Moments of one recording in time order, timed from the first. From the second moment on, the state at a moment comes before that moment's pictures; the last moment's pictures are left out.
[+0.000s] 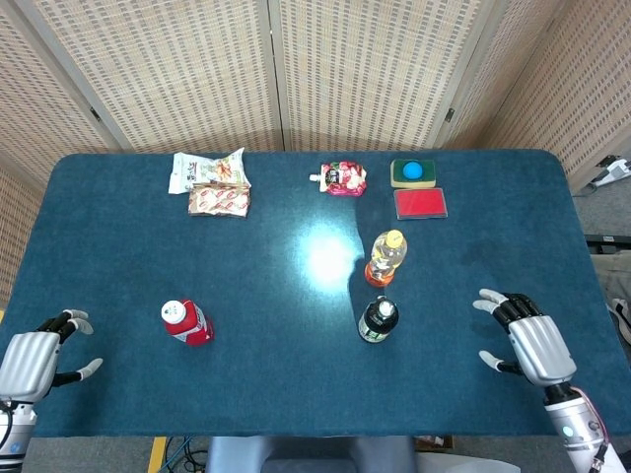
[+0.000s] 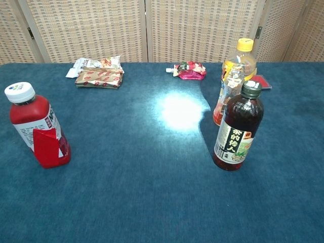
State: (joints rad) left arm -0.12 -1.16 -0.04 -1.60 1.50 1.47 0.06; right arm 0.16 -1.15 0.02 -1.65 -1.62 1.38 0.02
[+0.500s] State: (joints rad) left arm -0.11 -1.15 -0.04 -1.59 1.48 1.46 0.04; right arm 0.27 -1.24 0.05 -1.65 -1.61 1.28 0.04
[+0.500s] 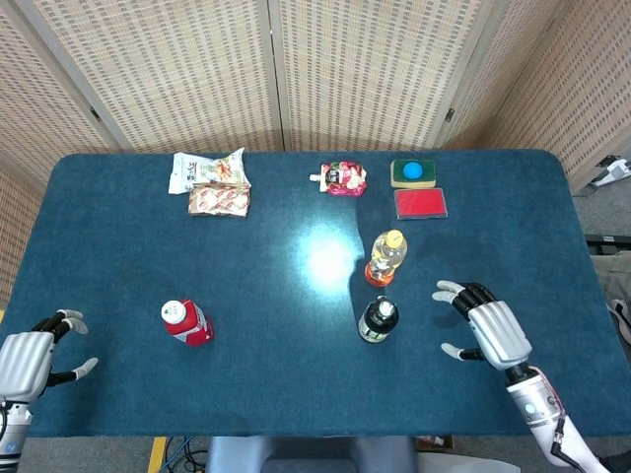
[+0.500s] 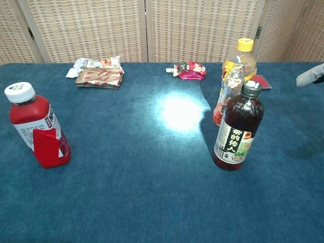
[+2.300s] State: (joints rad) left arm -0.11 -1.14 -0.04 -1.60 1.49 1.46 0.04; right arm 0.45 -1.52 0.09 -1.49 -1.51 1.14 0.09
